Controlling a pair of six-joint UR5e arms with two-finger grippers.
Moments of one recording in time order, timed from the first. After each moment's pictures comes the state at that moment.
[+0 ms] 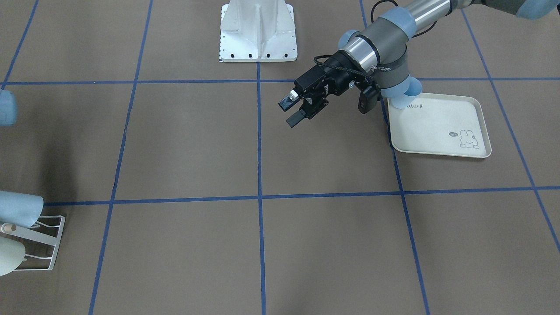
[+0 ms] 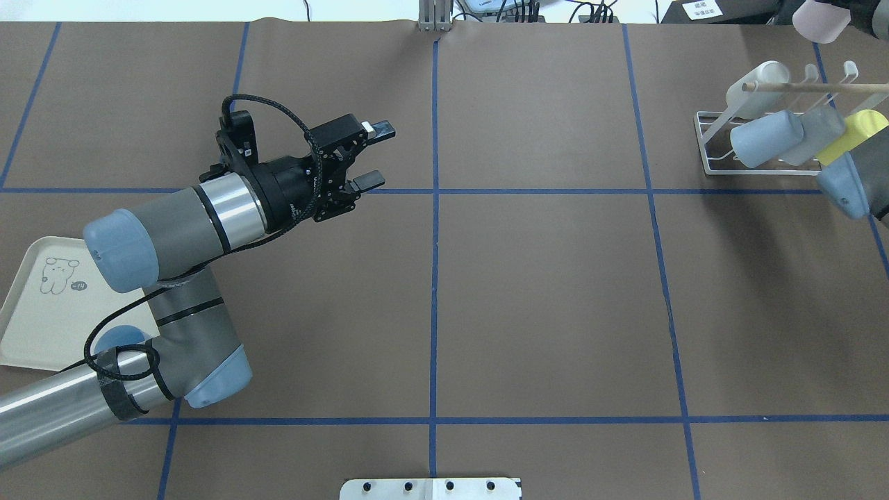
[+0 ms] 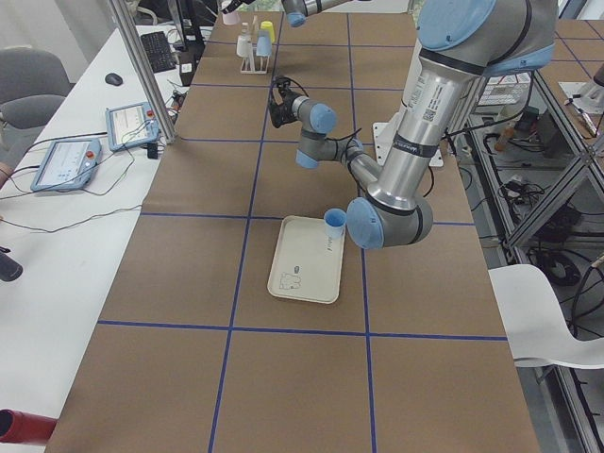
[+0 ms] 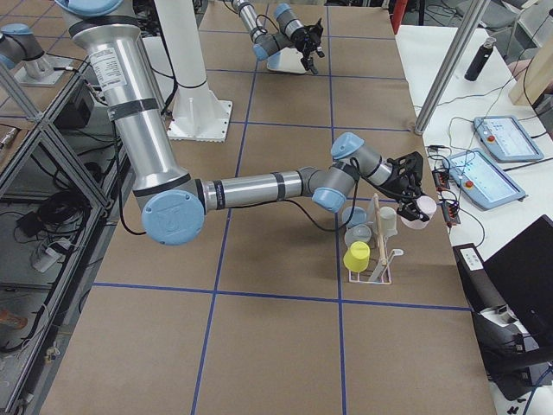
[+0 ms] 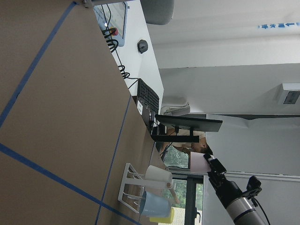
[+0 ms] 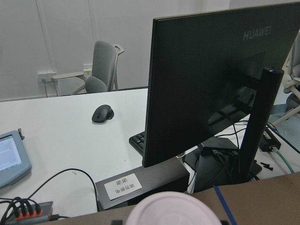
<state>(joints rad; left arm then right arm) -0.55 -2.05 -1.58 -3.04 -1.49 -1.98 1.19 -1.28 1.38 -0.68 1.46 0.96</state>
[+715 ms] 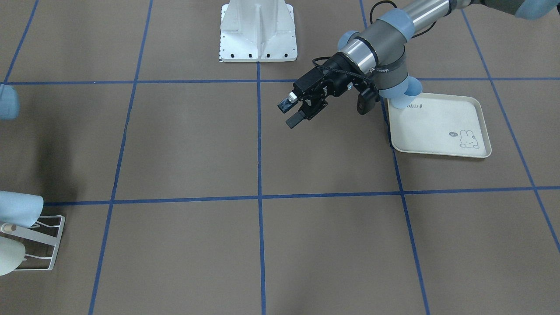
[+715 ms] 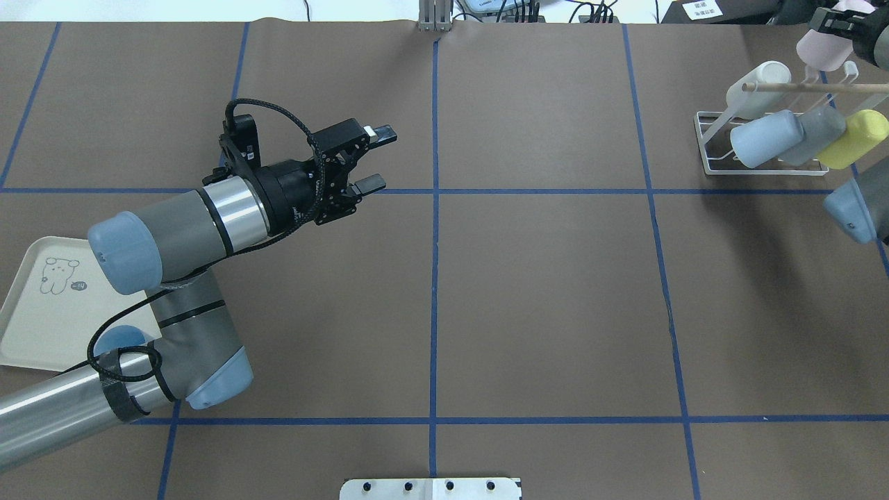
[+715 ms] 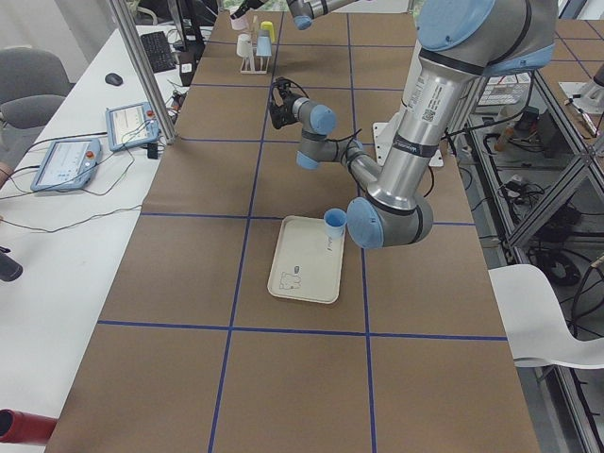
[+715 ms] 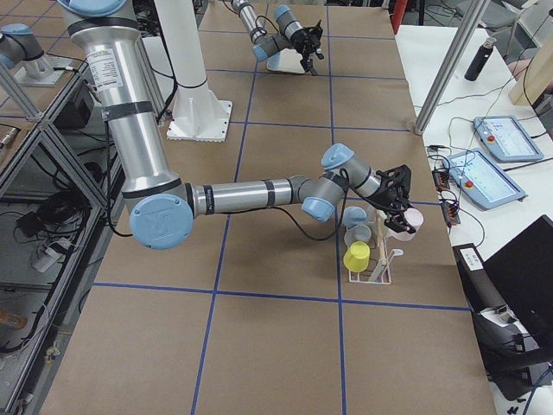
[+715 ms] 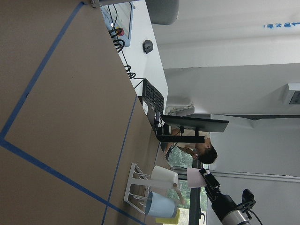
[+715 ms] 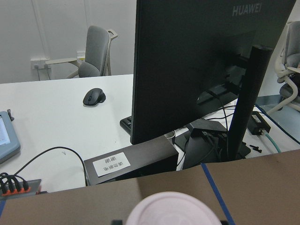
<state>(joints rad) -0.55 -2.05 -1.57 -3.04 -1.49 -1.98 1.16 -1.33 1.39 -0.68 1.46 0.97</state>
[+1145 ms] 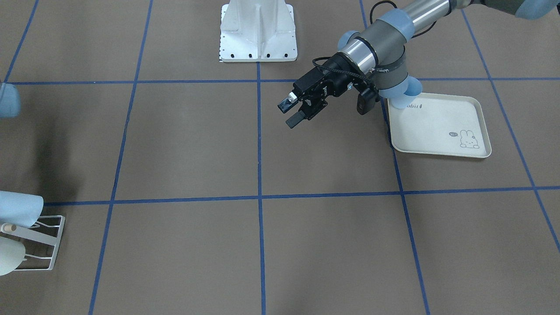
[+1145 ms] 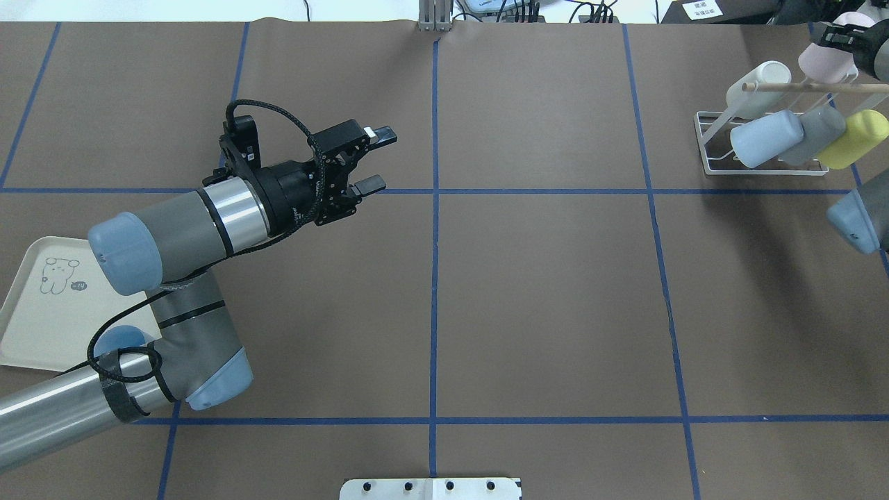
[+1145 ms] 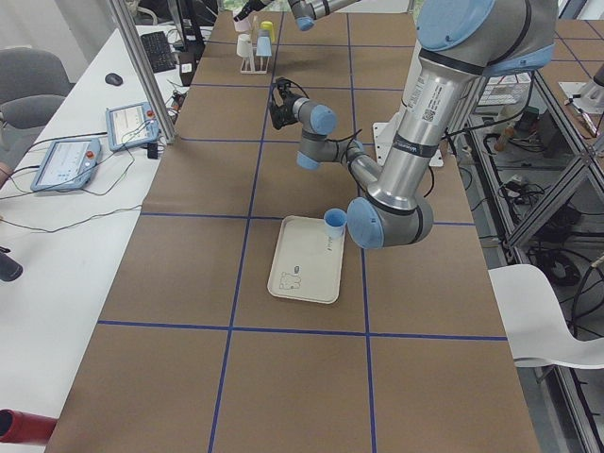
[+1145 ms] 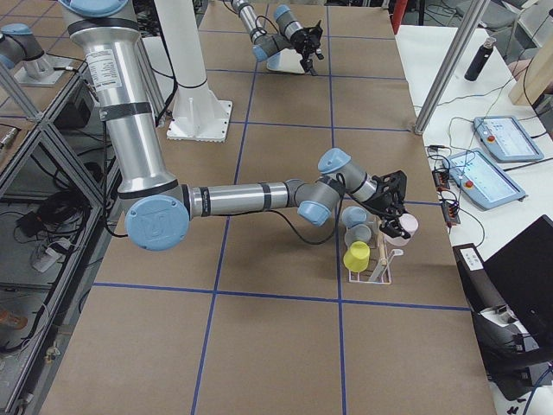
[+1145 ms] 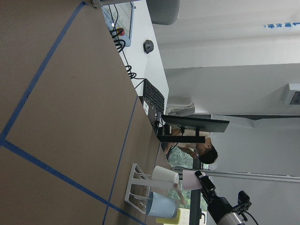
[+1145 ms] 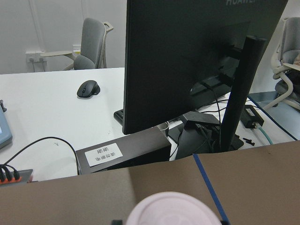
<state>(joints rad) -0.54 -2.05 -1.57 -3.04 -1.49 -1.98 1.15 -1.35 1.40 -0.67 1.46 0.96</state>
